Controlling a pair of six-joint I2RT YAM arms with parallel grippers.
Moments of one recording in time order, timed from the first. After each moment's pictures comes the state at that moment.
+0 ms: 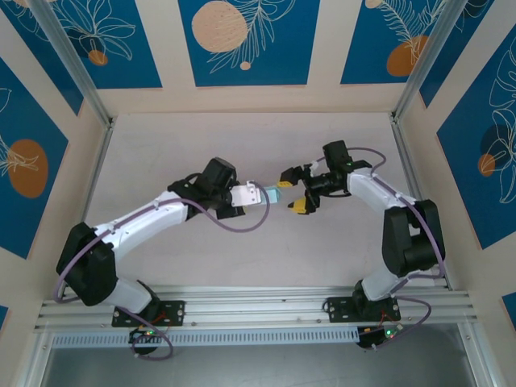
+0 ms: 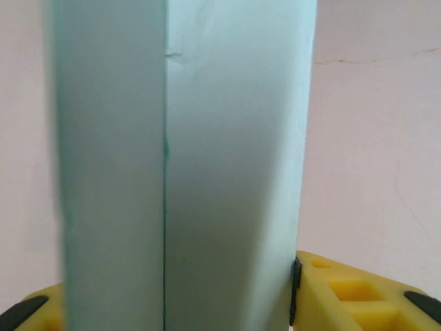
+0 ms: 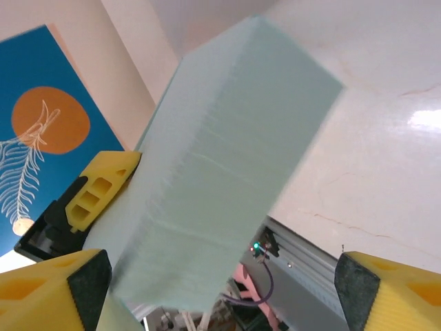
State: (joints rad) left arm -0.69 1.47 1.11 -0.55 0.11 0.77; right arm 0.21 1.58 1.06 -0.63 -0.99 0.85
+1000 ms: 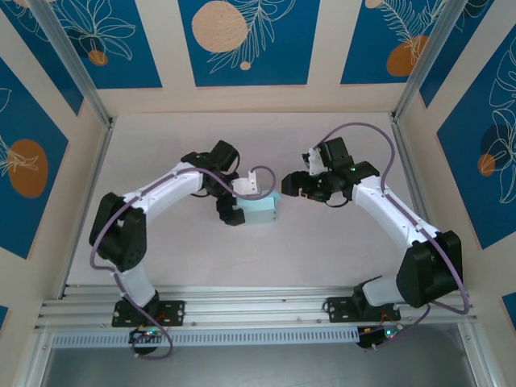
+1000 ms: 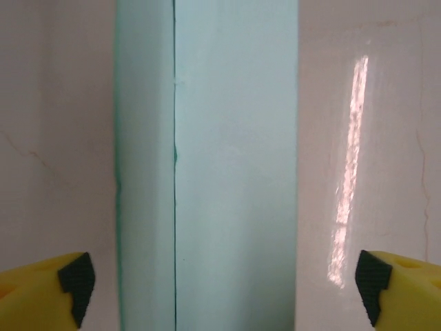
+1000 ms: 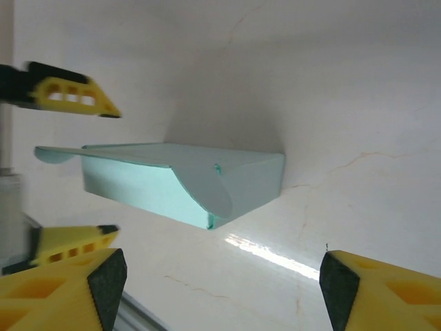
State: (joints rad) left arm -0.58 1.72 1.36 -0.86 0.34 0.81; right arm 0.37 1.38 1.13 -0.76 -0.42 0.42
